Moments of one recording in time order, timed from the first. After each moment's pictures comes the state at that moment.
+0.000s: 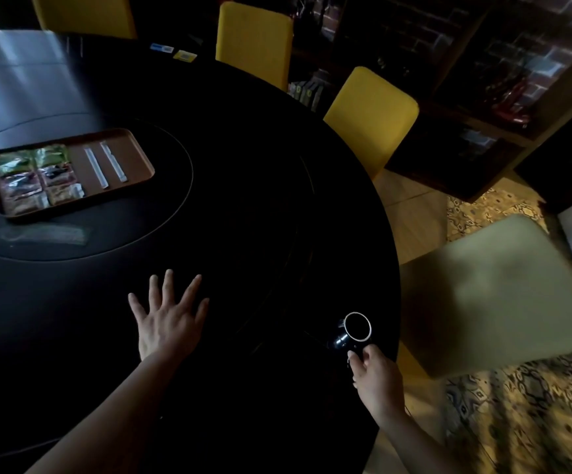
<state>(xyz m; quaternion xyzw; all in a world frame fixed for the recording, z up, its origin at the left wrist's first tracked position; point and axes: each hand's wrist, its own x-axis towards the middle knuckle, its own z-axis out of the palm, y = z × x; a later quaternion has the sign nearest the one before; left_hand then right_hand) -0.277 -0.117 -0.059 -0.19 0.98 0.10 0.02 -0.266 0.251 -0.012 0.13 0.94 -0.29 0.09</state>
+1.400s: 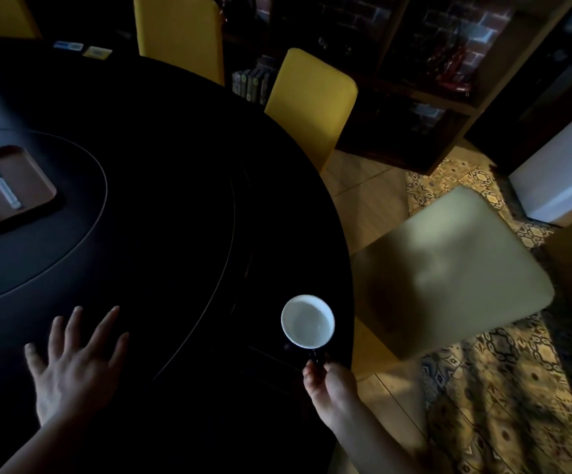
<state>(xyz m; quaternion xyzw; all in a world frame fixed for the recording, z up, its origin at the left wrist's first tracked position) -0.274 -0.115 -0.041 -0.21 0.97 0.08 0.03 -0.295 0.261 -0.026 0.52 0.35 -0.77 0.10</state>
